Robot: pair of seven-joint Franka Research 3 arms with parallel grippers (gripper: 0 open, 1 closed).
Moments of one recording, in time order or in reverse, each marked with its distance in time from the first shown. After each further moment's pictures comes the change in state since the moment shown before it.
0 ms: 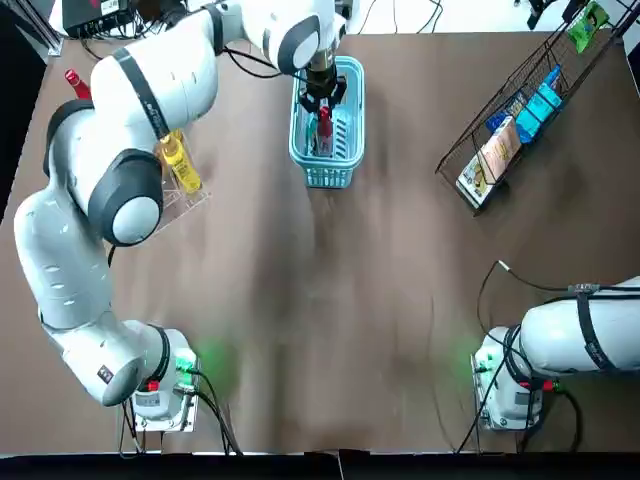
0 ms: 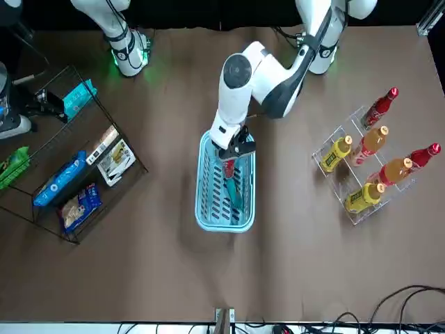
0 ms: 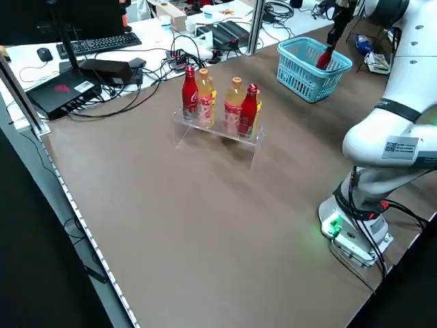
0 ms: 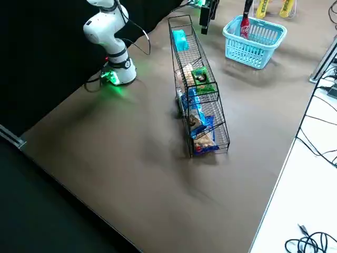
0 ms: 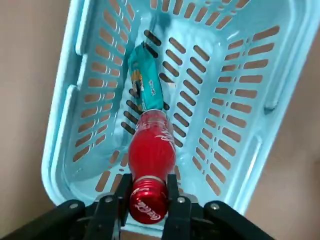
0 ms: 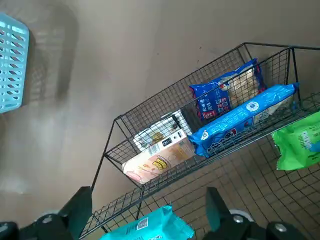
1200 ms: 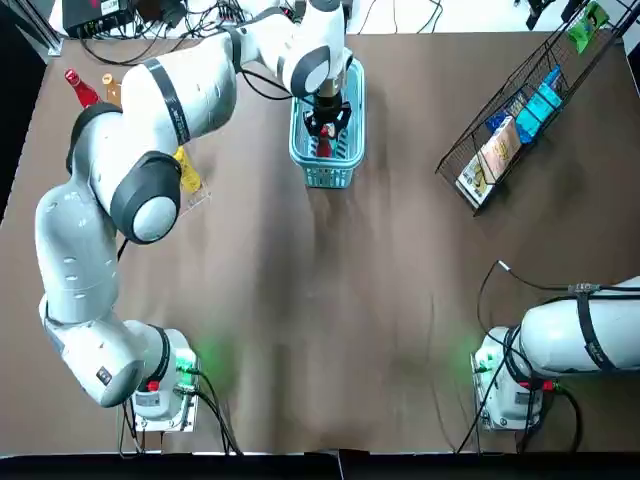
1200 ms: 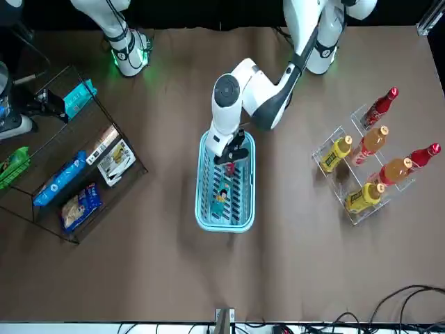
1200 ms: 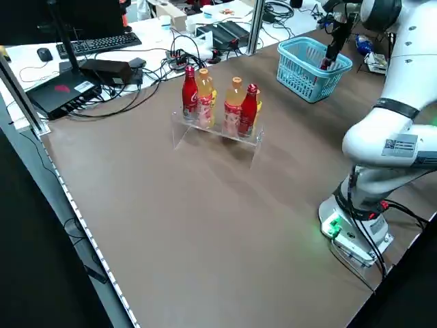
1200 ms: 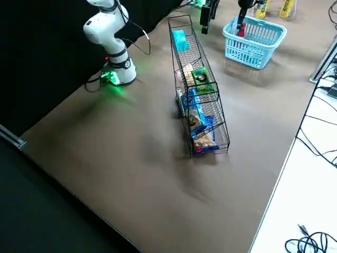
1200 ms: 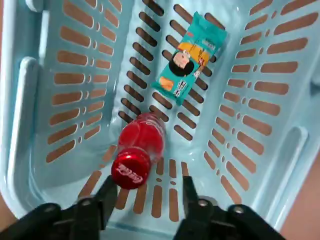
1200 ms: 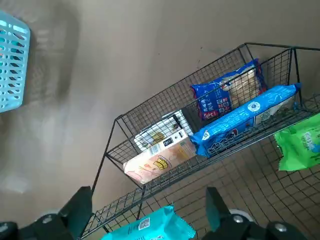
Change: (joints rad) left arm -0.027 0.083 0.000 0.006 0.000 0.004 0.000; right arm 0.001 0.000 0.003 0.000 0.000 -0.001 0.000
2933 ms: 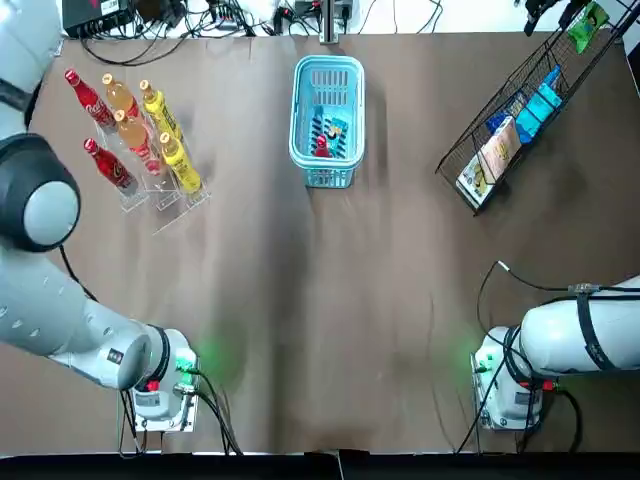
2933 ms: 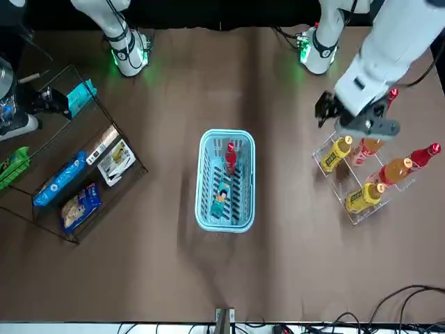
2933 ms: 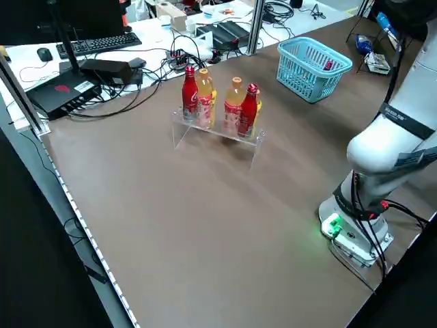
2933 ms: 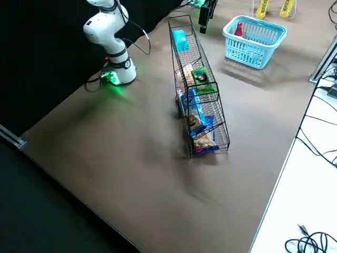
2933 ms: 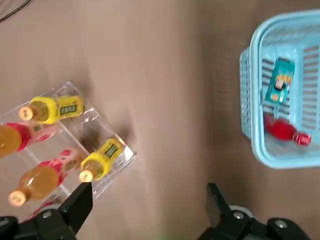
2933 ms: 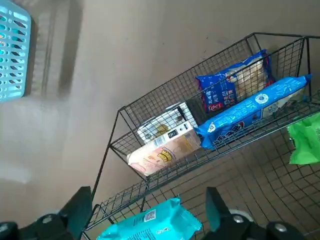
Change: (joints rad) left arm 0.349 -0.483 0.138 0.035 0.004 -0.504 0.837; right arm 0.007 0.000 0.004 -0.003 0.001 -0.034 0.000
